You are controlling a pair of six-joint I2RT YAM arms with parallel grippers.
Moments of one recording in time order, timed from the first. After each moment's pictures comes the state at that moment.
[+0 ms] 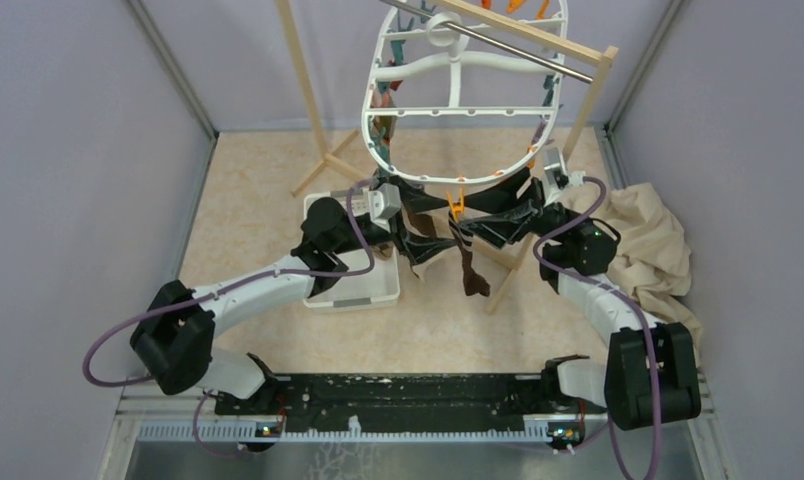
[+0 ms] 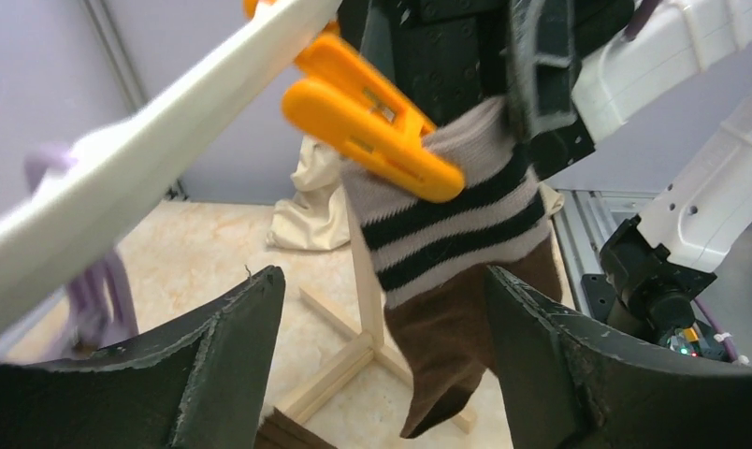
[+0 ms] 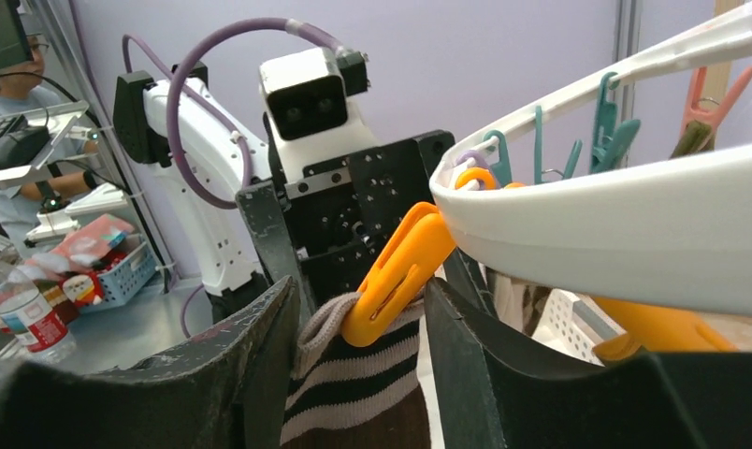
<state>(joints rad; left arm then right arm) -0.79 1.43 0.88 0.86 0.63 -0.11 0.16 1.21 0.63 1.56 -1.09 1.08</state>
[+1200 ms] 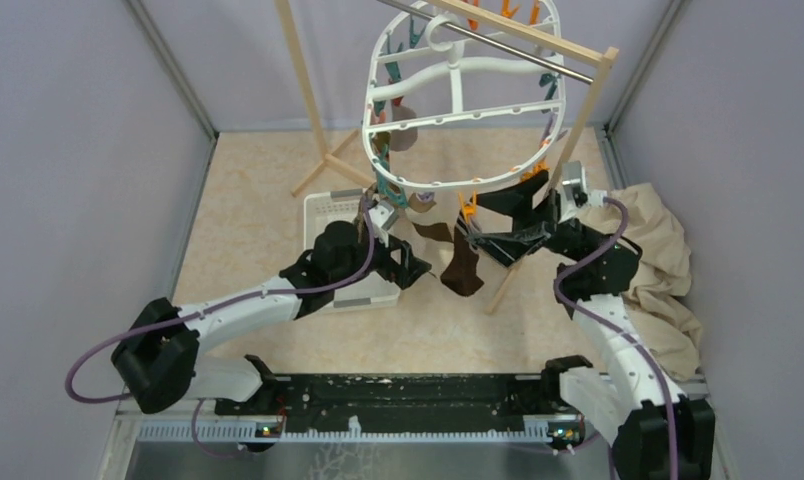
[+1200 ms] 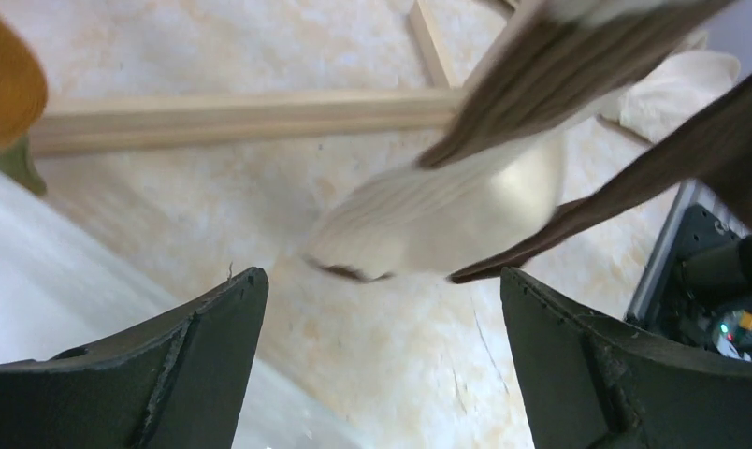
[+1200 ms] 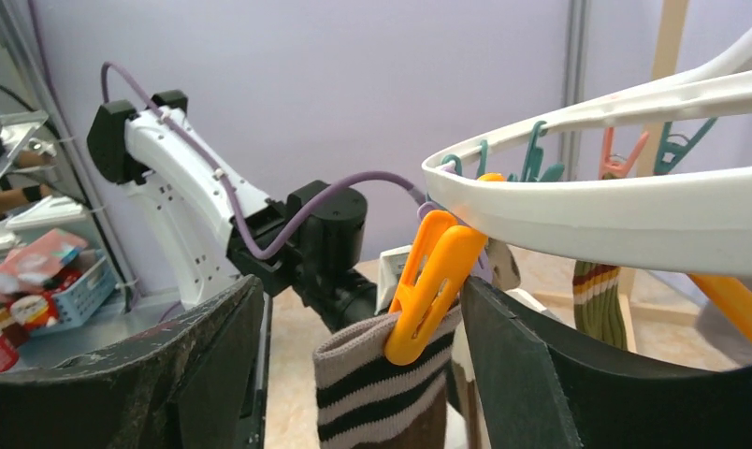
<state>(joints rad) -0.82 1.33 0.71 0.36 0.16 -0.26 0.15 0.96 0.61 1.26 -1.04 0.94</state>
